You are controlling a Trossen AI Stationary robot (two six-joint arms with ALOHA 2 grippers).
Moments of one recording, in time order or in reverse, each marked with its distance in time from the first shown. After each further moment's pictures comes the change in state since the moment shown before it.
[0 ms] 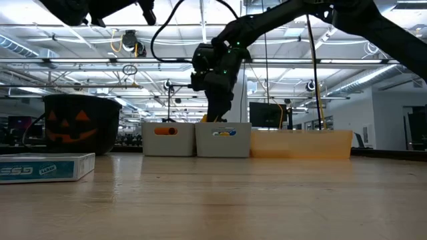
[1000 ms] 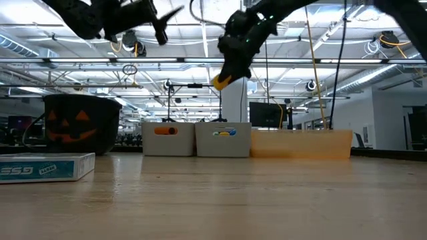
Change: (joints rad) left arm -0.015 0.155 -0.001 0.034 0.009 -0.021; right arm -0.160 -0.319 -0.146 0.176 -0.044 0.112
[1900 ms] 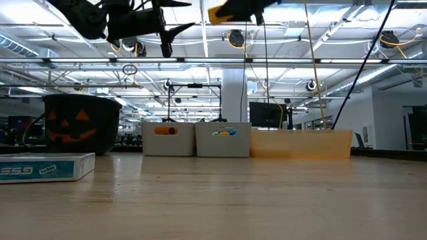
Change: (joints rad) left arm -0.101 0.034 -0.001 -0.207 -0.164 0.123; right arm 0.361 -0.519 -0.590 0.764 0.451 0.061
